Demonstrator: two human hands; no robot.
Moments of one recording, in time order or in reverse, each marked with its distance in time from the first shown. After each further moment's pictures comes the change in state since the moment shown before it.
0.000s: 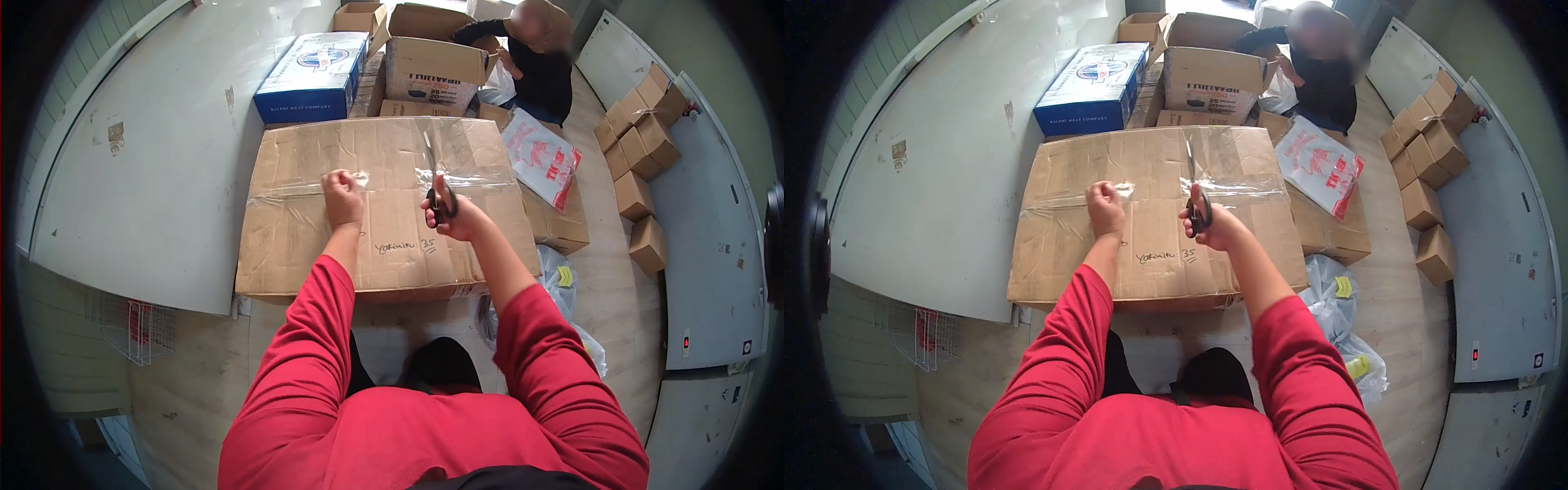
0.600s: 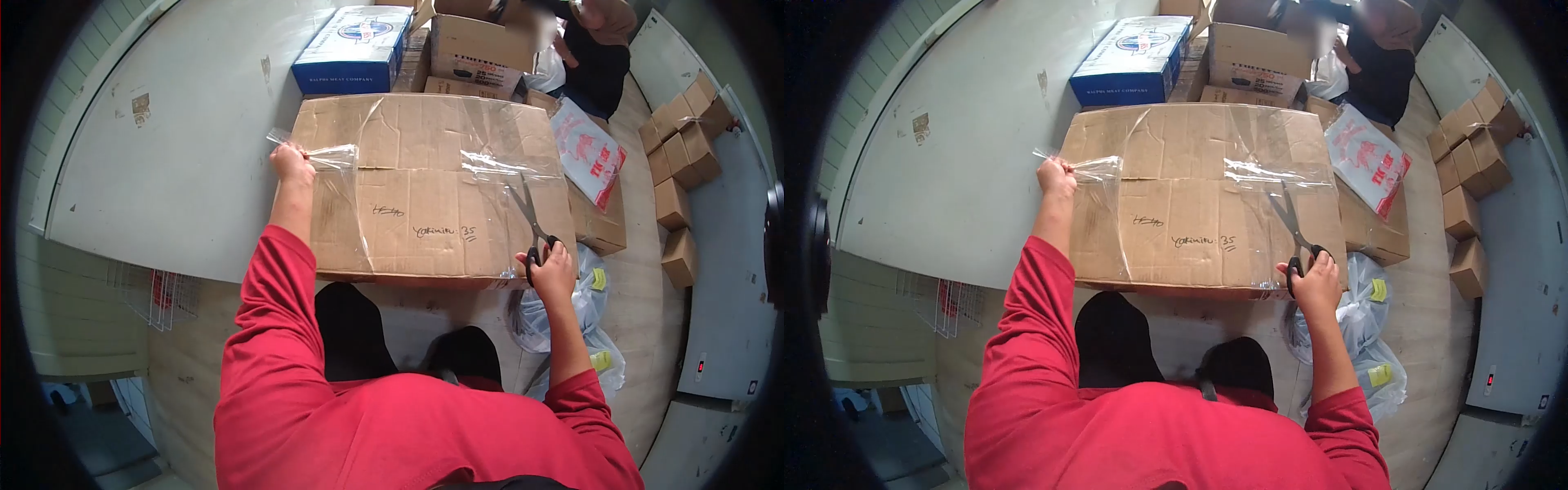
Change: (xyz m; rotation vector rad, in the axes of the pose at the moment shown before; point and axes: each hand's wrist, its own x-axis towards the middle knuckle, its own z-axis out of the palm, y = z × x) left_hand 0.109 -0.070 -0.096 -0.898 0.227 -0.810; right_hand -0.112 0.071 -0.033 -1.281 1.033 -0.222
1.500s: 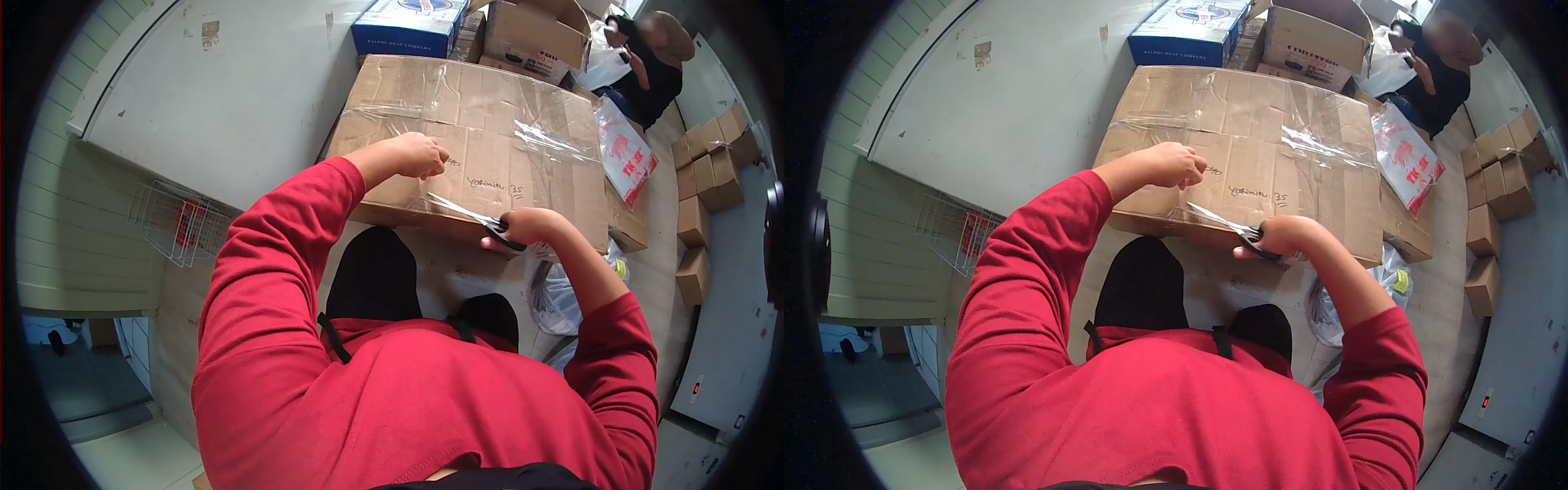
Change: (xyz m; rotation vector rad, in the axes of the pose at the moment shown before) left_hand -0.128 0.025 0.011 1.796 -2.006 1.022; right_hand -0.010 -0.129 -0.009 -0.408 -1.084 -0.612
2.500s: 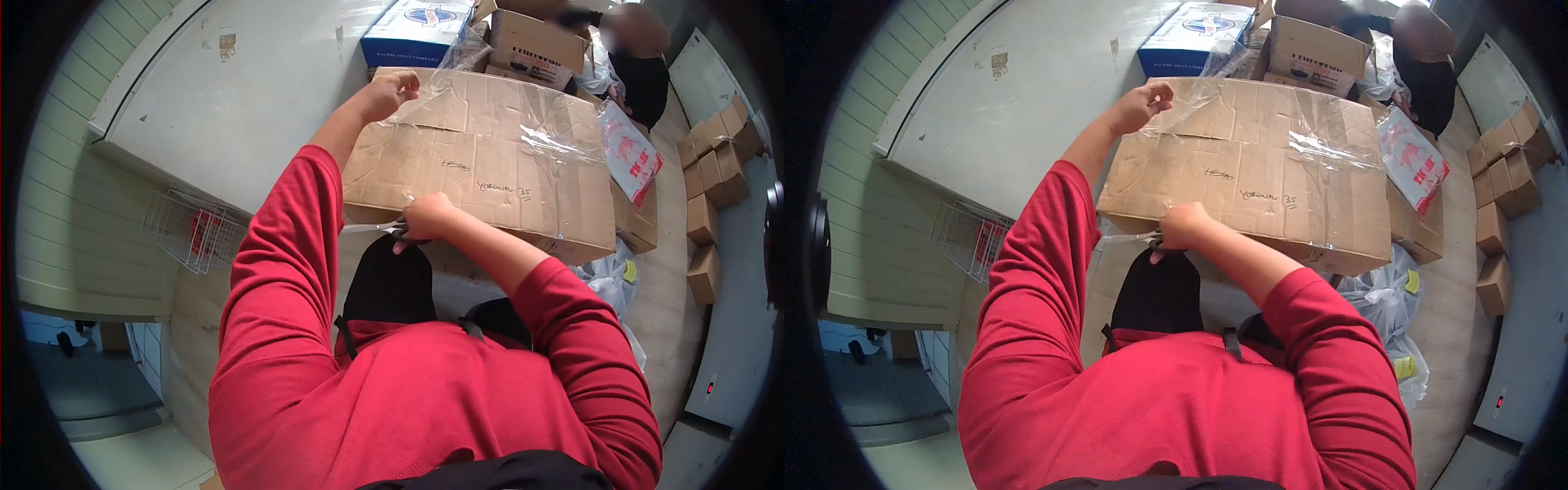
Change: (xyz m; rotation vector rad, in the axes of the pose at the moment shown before) left_hand -0.054 -0.059 -0.051 -0.739 0.663 -0.536; right_hand 0.062 -0.136 0.002 -0.244 0.285 -0.329
